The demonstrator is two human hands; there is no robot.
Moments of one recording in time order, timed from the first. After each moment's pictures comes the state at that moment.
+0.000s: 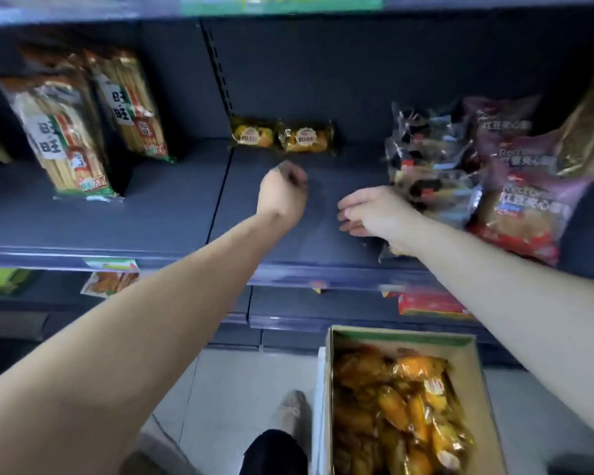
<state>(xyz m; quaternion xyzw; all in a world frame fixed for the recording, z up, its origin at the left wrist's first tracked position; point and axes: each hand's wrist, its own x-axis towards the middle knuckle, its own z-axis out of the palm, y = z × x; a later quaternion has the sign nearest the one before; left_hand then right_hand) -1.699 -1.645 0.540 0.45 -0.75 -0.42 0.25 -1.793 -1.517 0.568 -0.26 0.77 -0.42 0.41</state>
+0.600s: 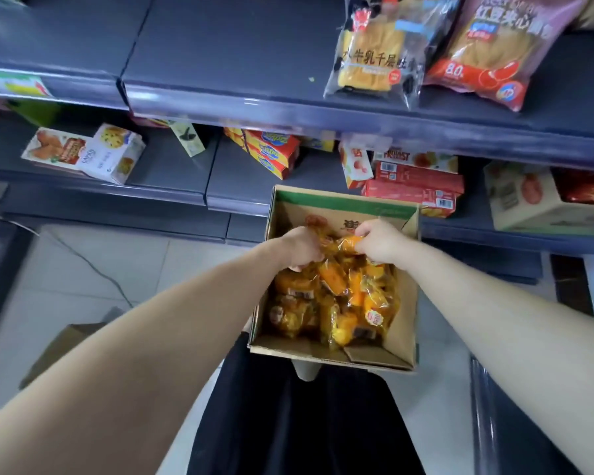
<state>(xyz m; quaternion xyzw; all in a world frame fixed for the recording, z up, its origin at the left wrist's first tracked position) -1.647 -1.391 0.385 0.42 -0.70 -0.52 -0.25 -1.770 -1.298 0.407 -0.31 0.85 -0.06 0.42</state>
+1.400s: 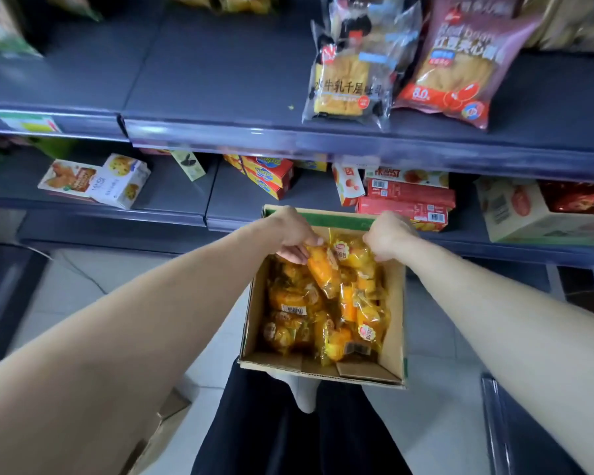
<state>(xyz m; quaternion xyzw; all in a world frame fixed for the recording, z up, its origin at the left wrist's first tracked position) -1.676 -1.405 0.438 0.50 -0.64 -0.55 -0.21 -1.809 -1.298 0.411 -0.29 0.89 -0.04 0.35</state>
